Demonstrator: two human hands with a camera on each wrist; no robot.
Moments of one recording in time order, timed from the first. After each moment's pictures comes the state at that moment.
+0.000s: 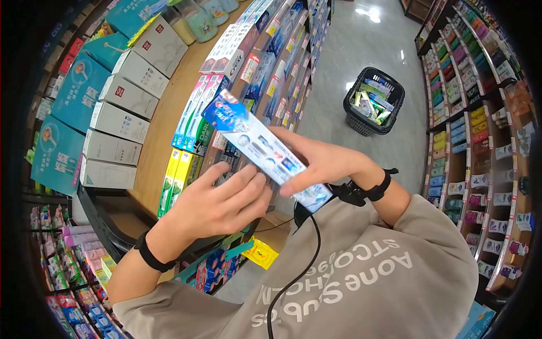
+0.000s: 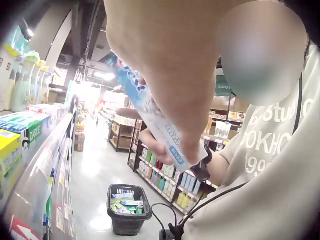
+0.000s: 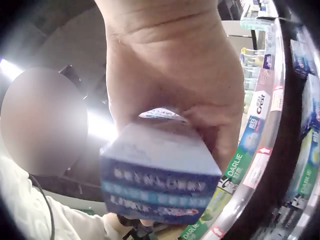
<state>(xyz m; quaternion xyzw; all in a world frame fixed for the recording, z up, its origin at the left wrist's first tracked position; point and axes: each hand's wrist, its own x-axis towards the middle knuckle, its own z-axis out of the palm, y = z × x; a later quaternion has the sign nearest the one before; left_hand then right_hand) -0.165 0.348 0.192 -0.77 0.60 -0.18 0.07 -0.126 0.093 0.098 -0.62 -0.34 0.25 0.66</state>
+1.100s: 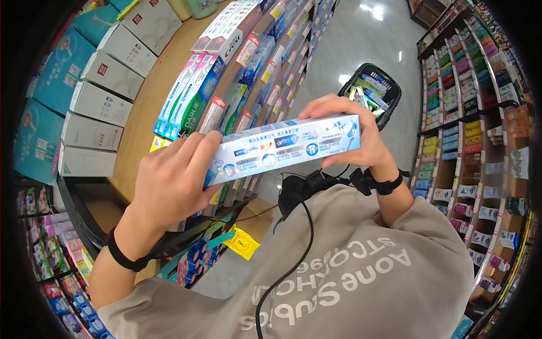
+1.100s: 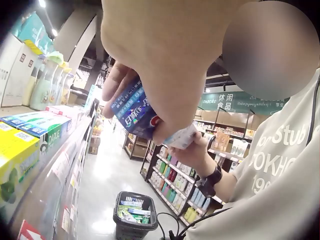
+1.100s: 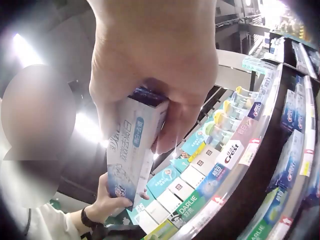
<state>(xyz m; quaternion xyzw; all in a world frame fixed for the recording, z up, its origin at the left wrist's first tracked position) -0.141 0.362 0.200 -0.91 0.40 -0.13 -0.02 -0.096 0.036 0.086 -0.62 -0.40 -0.01 0.67</state>
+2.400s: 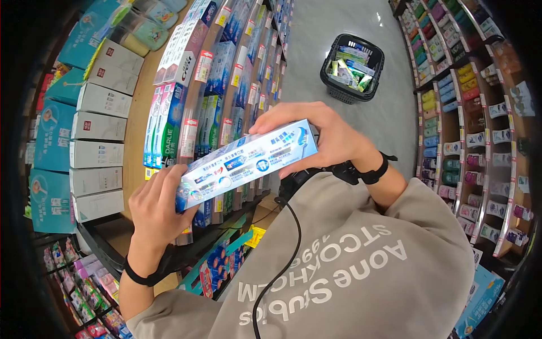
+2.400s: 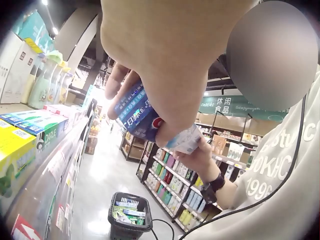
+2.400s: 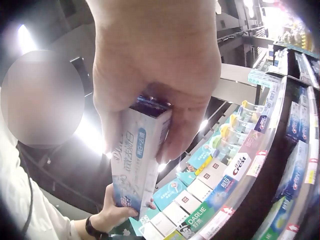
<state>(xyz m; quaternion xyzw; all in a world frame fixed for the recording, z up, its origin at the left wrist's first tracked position) -0.146 0.357 0.203 -0.90 0.42 -0.12 -0.03 -0.128 0.031 0.093 -0.63 -0.38 -0.05 0.68</state>
